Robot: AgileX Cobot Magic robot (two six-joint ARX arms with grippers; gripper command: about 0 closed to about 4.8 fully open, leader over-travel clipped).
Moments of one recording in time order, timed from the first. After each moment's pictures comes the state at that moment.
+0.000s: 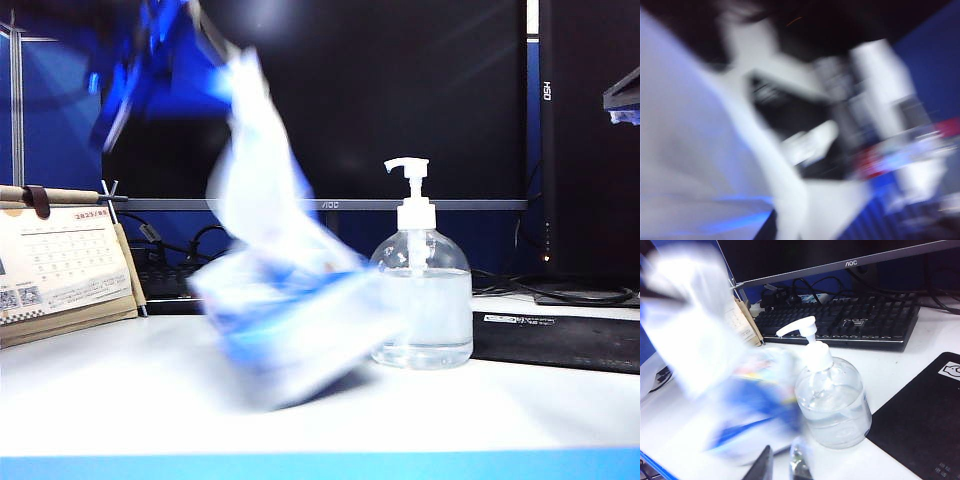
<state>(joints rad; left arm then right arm) -0.55 1.19 0.72 0.21 0.44 -0.63 0.59 0.05 0.16 -0.20 -0.02 0.29</state>
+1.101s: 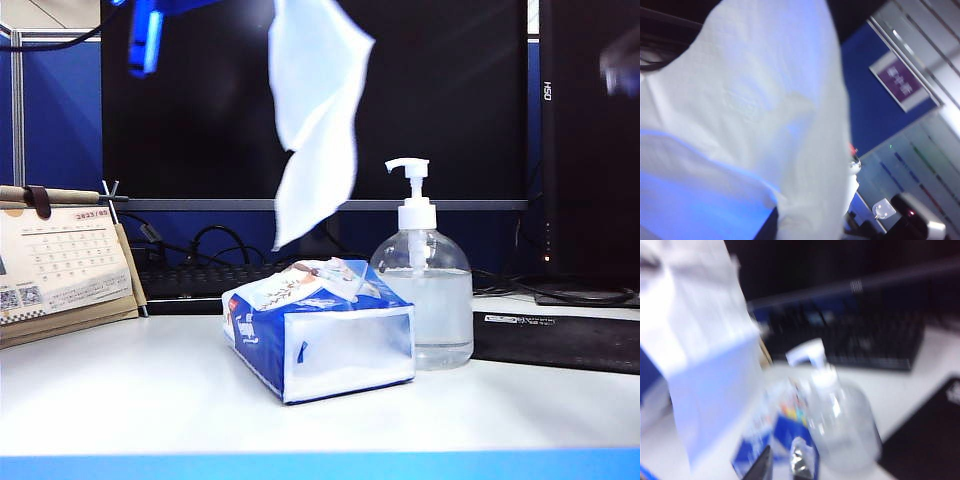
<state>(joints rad) -0.60 1.14 0.71 0.42 0.50 -0.73 0.59 0.05 0.16 -0.10 -0.02 0.30</state>
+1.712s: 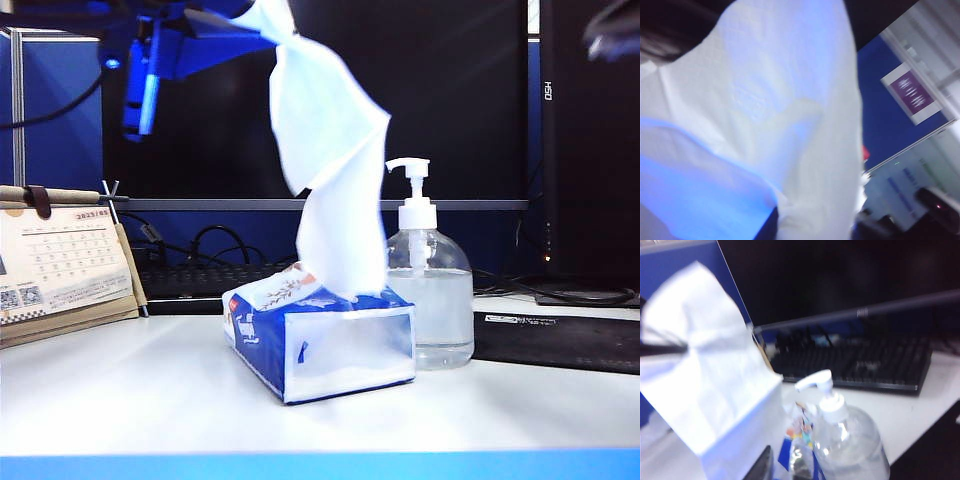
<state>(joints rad) -0.70 1.16 0.49 0.71 0.32 -0.82 0.59 0.15 0.16 0.04 -0.02 0.31</state>
